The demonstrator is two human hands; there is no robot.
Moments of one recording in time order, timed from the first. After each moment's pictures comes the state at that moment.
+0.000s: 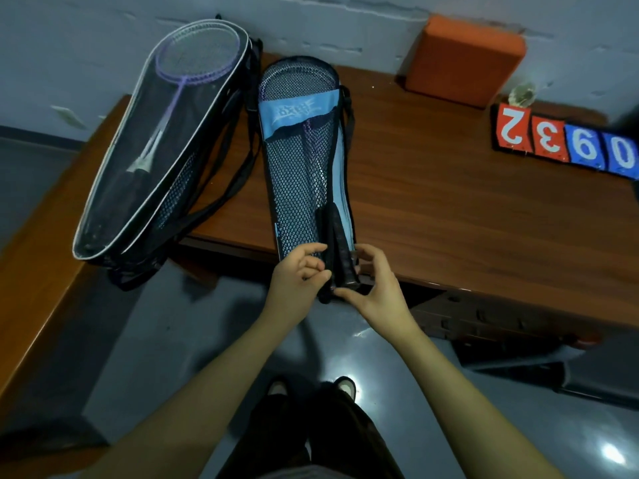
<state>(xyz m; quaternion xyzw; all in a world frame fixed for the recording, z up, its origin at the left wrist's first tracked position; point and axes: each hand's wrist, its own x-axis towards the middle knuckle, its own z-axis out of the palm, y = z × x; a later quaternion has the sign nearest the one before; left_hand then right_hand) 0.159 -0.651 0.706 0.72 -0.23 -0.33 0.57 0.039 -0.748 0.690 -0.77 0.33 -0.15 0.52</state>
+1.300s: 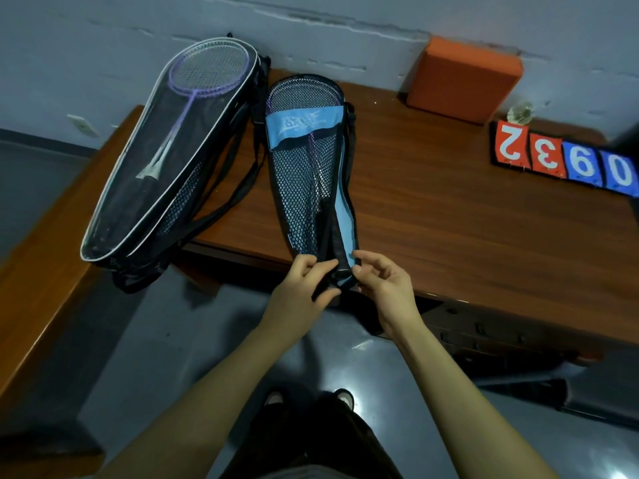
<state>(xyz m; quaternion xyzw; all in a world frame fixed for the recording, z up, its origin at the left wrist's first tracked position) 0.153 -0.645 0.689 0.78 -0.46 -0.11 0.40 0.048 -0.762 0.703 -0.52 0.39 -0.21 0.73</state>
